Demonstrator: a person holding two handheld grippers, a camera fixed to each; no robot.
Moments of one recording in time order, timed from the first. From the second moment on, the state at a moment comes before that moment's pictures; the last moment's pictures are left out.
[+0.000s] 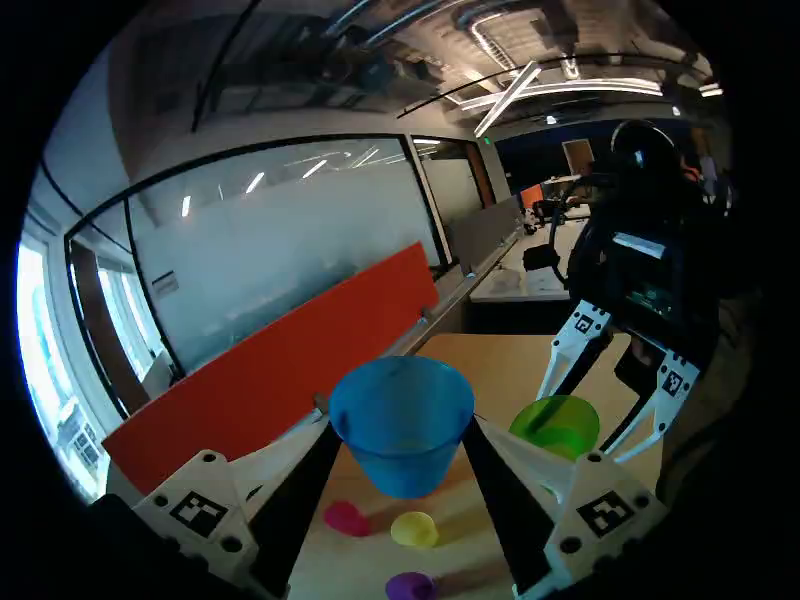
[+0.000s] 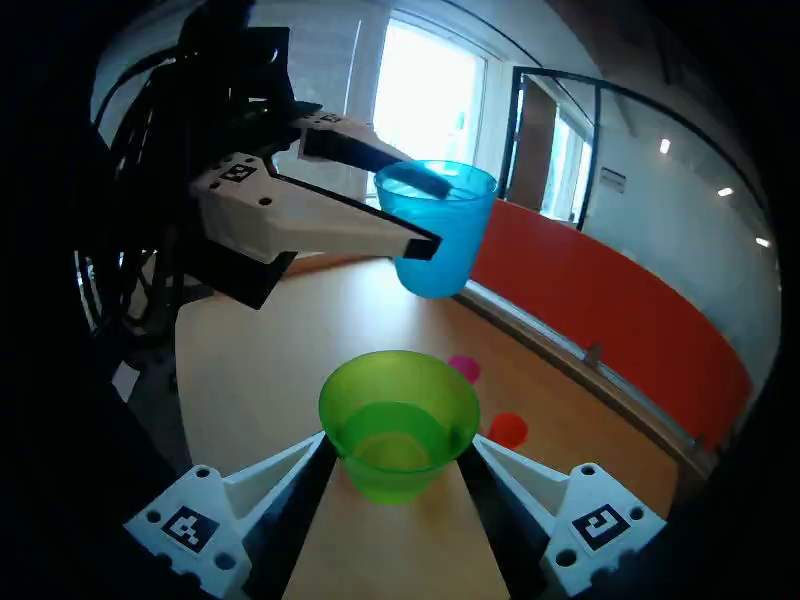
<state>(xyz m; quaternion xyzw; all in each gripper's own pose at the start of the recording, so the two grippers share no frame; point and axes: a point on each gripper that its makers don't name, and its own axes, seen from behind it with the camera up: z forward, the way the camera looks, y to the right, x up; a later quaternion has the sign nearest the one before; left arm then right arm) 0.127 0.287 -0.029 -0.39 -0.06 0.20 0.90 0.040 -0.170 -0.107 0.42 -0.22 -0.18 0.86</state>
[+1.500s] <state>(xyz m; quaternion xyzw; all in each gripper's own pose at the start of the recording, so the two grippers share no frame) 0.037 0.136 0.003 -0.22 -0.17 0.04 0.96 0.005 -0.172 -0.091 0.39 -0.22 -0.17 0.88</state>
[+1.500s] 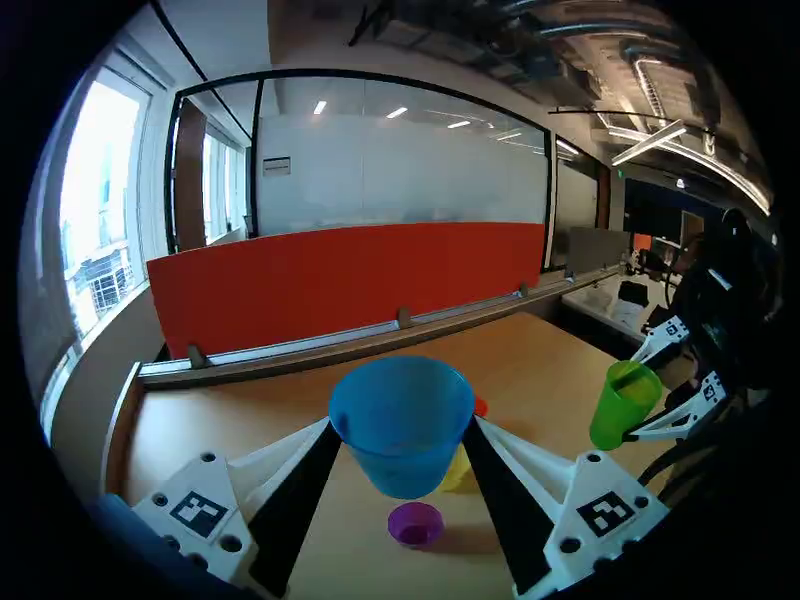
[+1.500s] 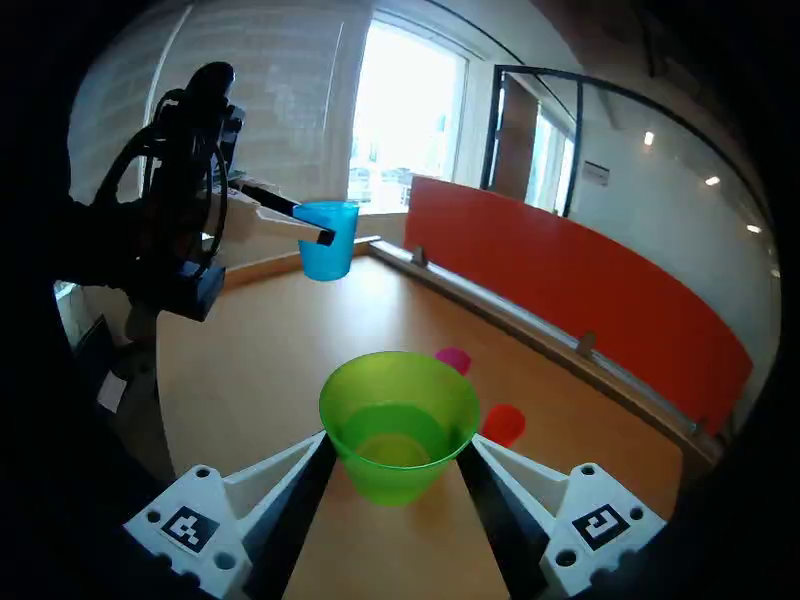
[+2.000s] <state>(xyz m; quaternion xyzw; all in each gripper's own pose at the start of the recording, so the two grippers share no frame) -0.013 0.137 0.056 -0.25 -0.15 0.03 0.95 -0.022 -0.170 -0.081 0.37 -0.23 -0.16 0.89</state>
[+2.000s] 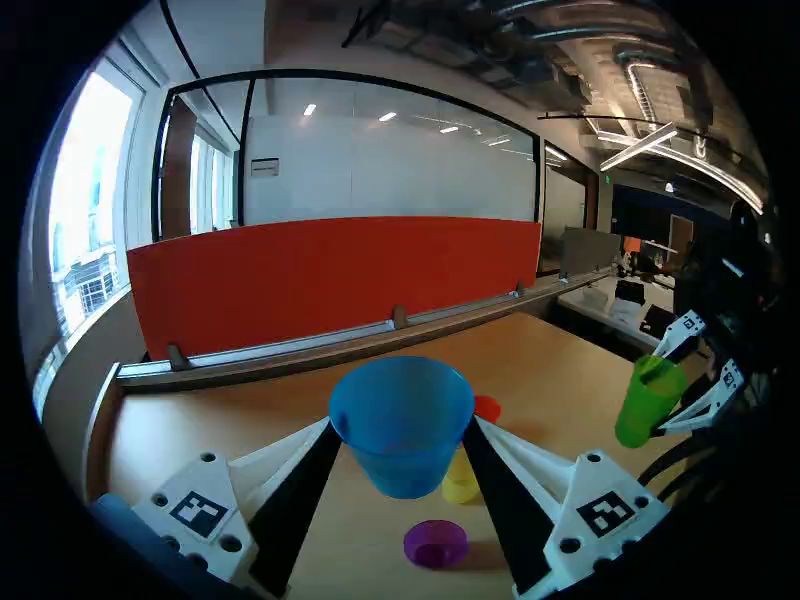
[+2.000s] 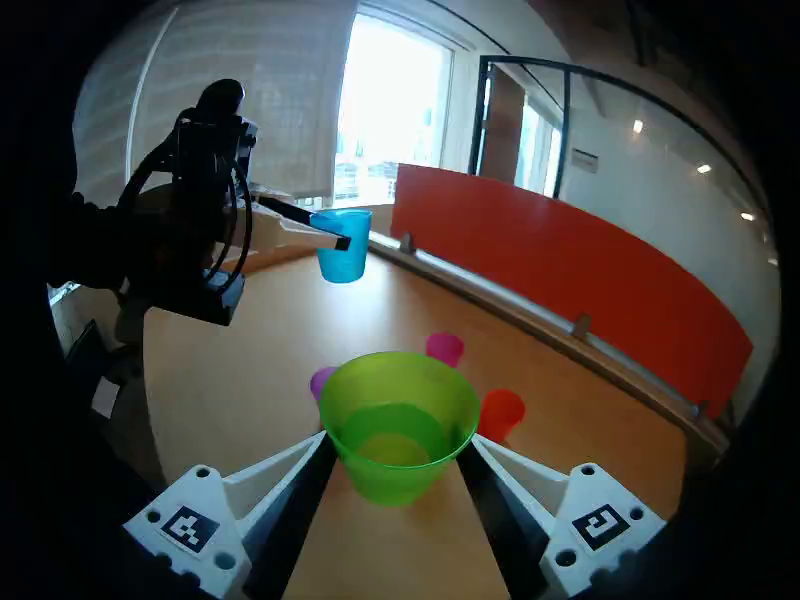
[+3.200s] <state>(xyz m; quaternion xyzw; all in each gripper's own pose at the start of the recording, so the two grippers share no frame) -0.177 0.146 0.136 -0.33 -0.23 0.05 0.91 -0.062 -0.166 -0.061 0.34 -0.28 -0.15 0.89</state>
